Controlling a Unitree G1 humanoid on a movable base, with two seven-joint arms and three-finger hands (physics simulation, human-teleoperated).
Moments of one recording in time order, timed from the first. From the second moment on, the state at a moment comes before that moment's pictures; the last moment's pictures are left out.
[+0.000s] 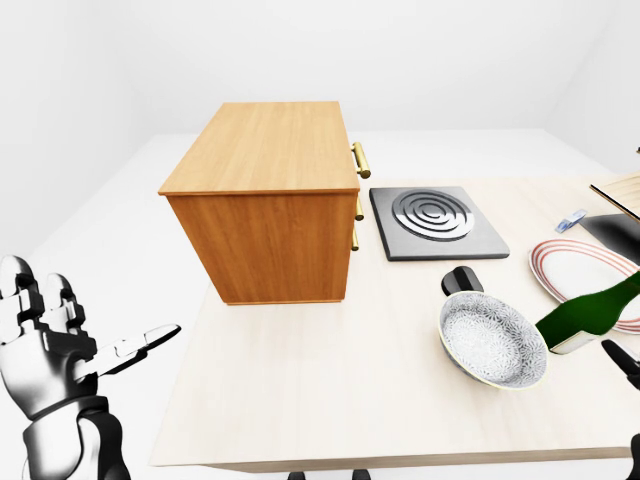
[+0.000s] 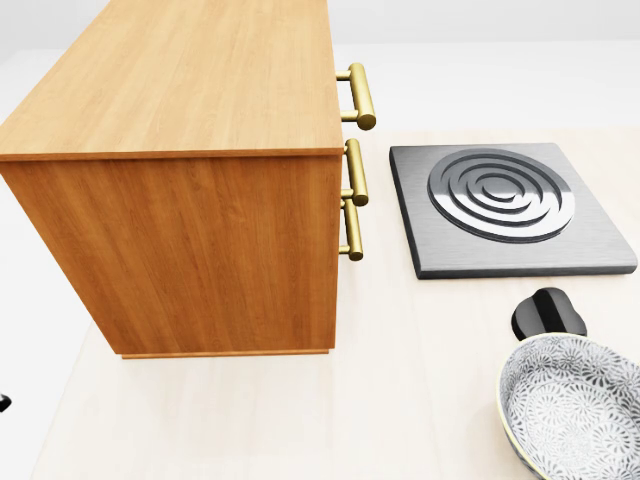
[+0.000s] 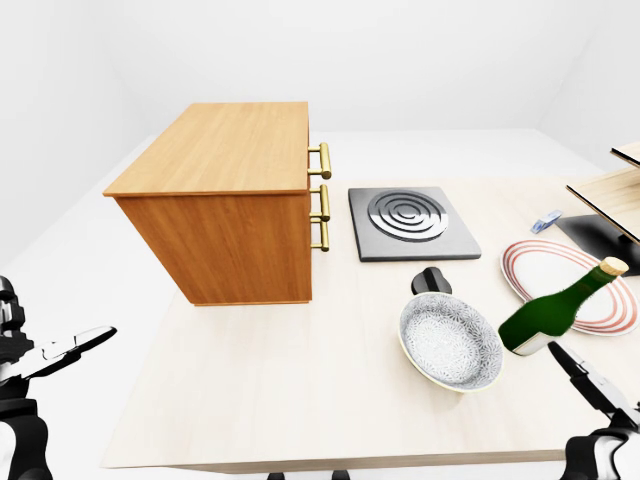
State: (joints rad) left arm 0.17 0.03 0.58 -0.52 -0.19 0.09 -0.01; right arm 0.14 -0.23 -0.86 -0.01 0.39 0.09 -0.35
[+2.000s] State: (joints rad) left arm 0.17 0.03 0.58 -0.52 -0.19 0.09 -0.01; right arm -0.17 -0.59 -0.55 0.76 0.36 0.09 -0.27
